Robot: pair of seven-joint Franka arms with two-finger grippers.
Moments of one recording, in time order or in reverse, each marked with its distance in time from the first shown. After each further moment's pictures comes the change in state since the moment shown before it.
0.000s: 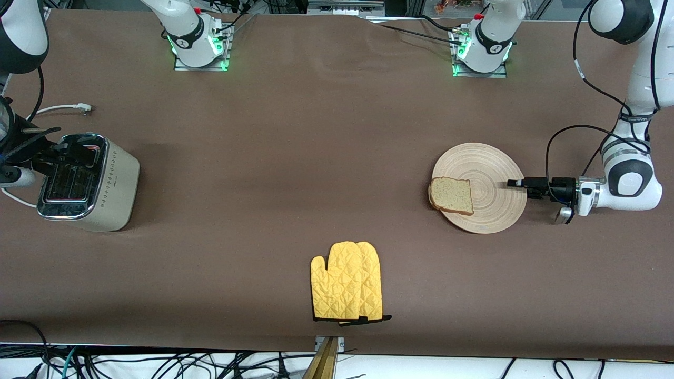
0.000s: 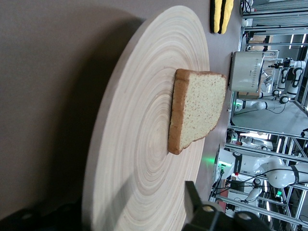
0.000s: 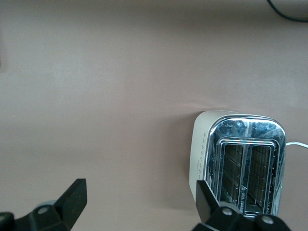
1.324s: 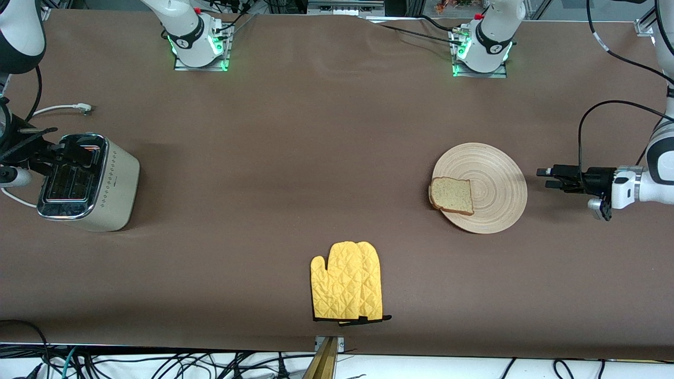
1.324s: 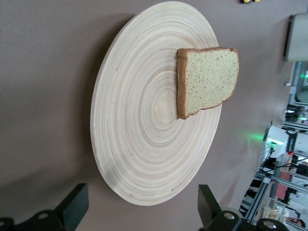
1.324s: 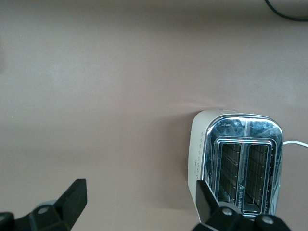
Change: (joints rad) left arm -0.007 -0.196 0.010 -0.005 0.240 0.005 -0.078; right arm -0.005 0.000 -0.004 0.000 0.000 0.000 -0.001
